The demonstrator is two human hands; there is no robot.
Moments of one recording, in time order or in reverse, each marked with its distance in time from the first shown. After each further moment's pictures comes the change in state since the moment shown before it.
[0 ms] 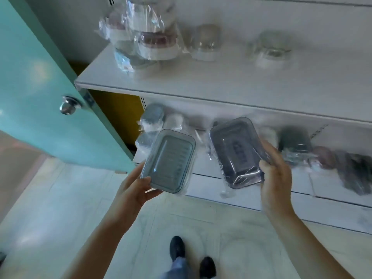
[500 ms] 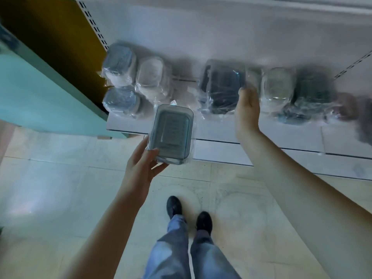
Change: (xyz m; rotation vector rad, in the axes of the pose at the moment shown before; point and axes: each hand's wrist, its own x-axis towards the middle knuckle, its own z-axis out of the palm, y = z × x) left_hand 0.085 -0.112 0.031 0.008 0.093 -0.169; right_hand 0.128 0.168 0.040 -0.192 0.230 0.328
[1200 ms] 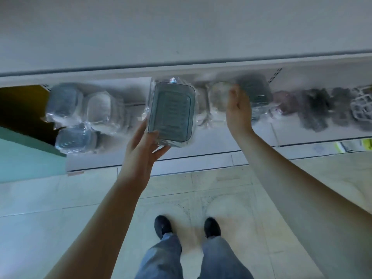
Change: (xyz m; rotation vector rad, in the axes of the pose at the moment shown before) left_hand 0.056 0.063 0.135 -0.016 -0.267 0.085; right_hand 0.072 -0.014 -0.110 -0.328 0.129 -0.202
